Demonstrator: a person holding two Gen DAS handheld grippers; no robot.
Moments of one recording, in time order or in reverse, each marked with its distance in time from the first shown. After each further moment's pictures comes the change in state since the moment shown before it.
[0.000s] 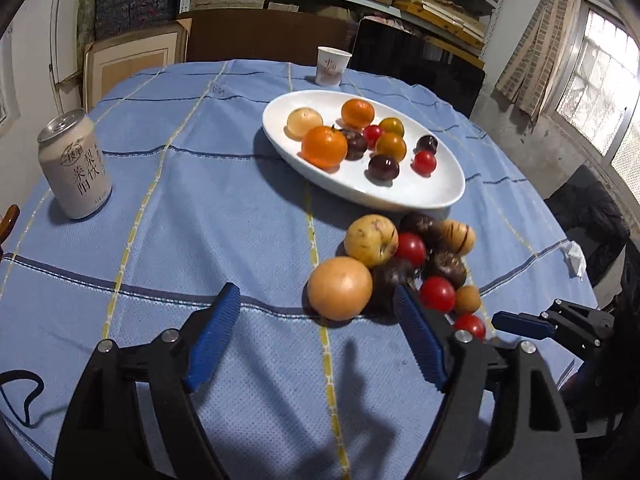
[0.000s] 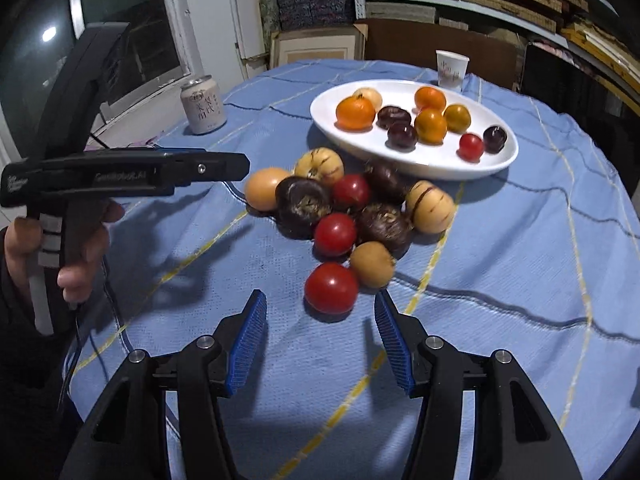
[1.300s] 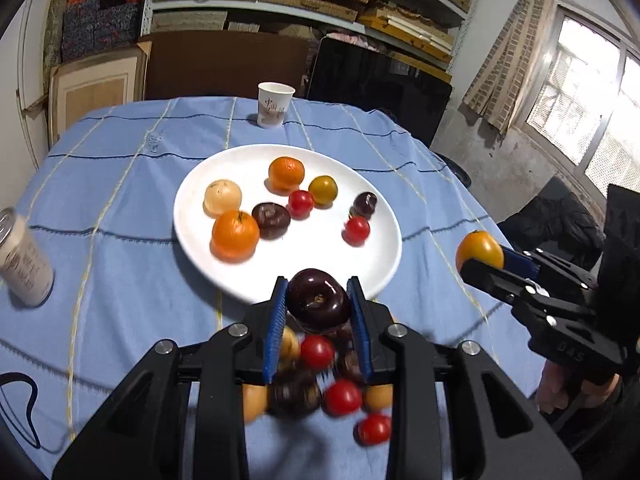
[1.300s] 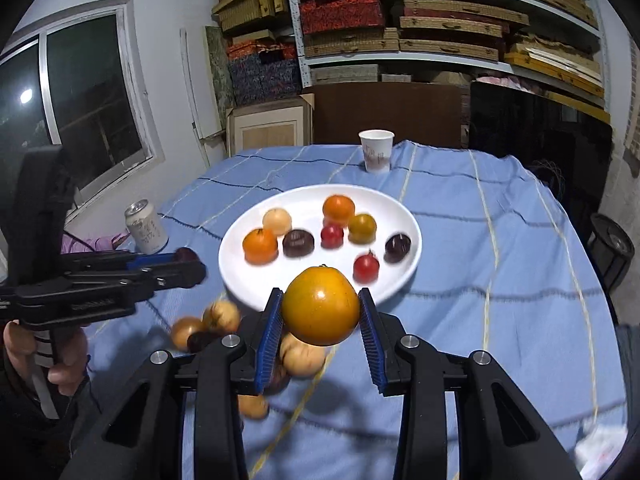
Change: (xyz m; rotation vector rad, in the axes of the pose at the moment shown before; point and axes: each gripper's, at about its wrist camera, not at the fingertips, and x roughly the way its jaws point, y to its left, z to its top) left arm 0.012 -0.057 0.085 0.021 -0.040 -0.112; right arm -0.048 -0.093 0.081 0.094 -0.238 -0.070
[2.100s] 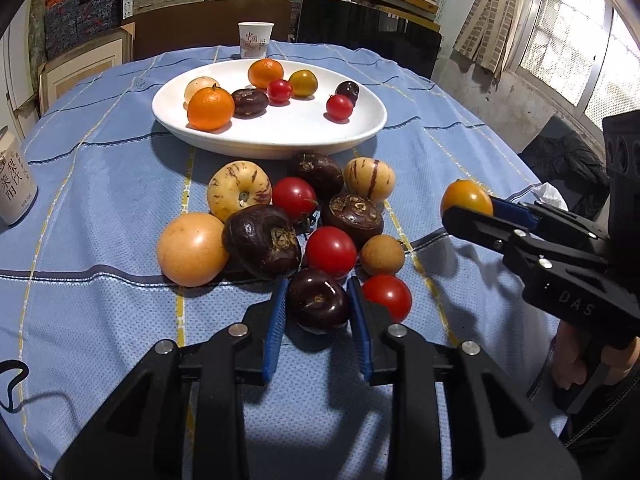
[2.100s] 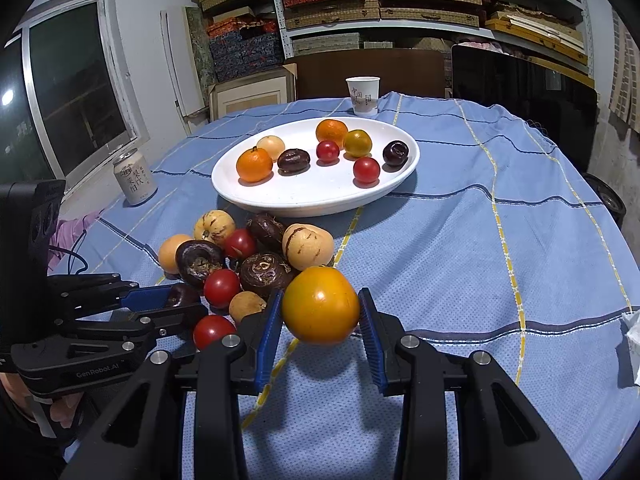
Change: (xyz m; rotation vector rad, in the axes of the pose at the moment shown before) left arm 0.011 -0.020 -0.114 0.100 0.101 0.025; right arm 0.003 0.019 -0.090 0.073 0.069 -0.055
